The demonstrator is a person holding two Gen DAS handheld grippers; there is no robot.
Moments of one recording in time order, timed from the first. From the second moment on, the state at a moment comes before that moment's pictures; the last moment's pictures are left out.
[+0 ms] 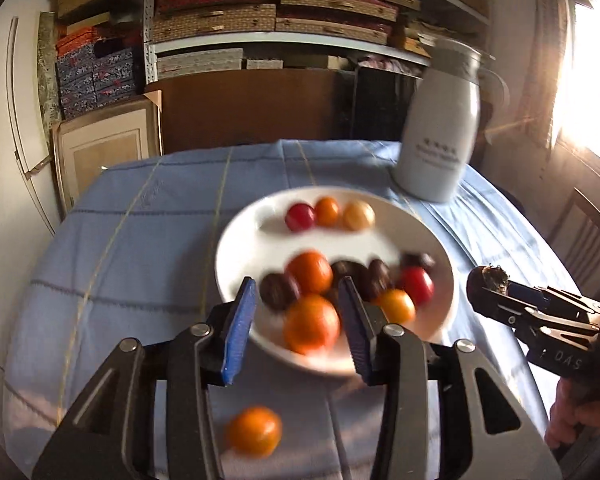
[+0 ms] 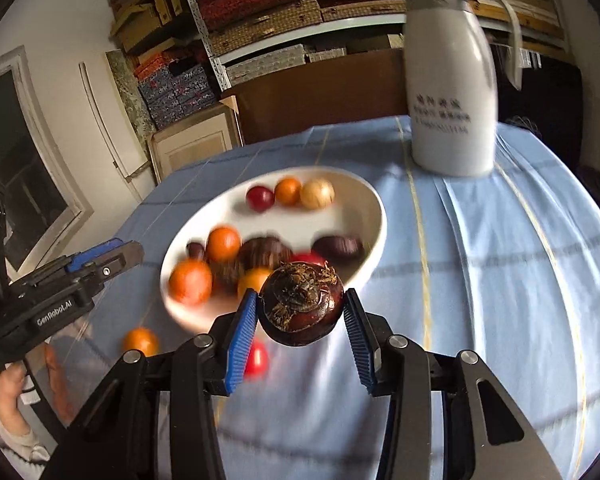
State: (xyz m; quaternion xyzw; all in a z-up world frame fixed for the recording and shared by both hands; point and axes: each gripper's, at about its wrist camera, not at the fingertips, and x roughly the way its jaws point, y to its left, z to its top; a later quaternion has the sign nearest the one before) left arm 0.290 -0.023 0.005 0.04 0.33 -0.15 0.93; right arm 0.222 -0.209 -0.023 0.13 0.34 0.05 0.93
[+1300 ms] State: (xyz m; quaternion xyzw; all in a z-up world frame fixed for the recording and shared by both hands) left arm 0.193 0.155 -0.082 -0.02 0.42 -0.07 0.90; right arm 0.252 -0.214 -0.035 0.16 0.36 0.08 0.92
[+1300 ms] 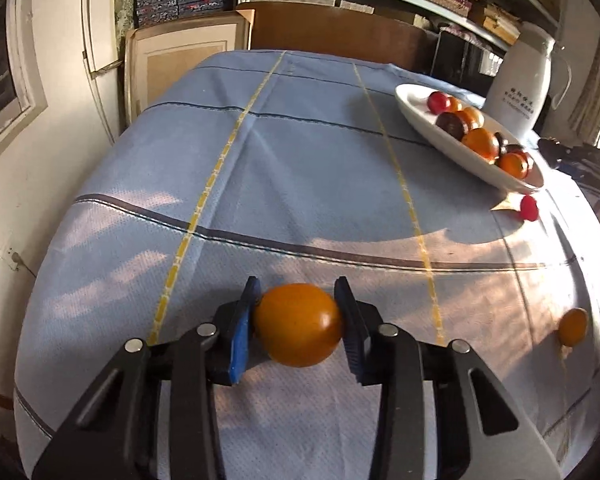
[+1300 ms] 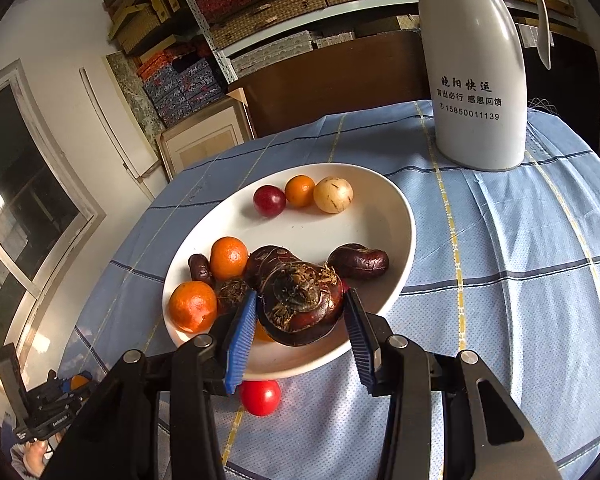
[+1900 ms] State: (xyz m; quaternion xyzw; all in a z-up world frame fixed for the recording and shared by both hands) left arm 0.383 -0.029 -0.027 0.01 0.37 -0.18 0.91; right arm 0.320 -0.230 -0.032 0.15 0.36 0.07 0.92
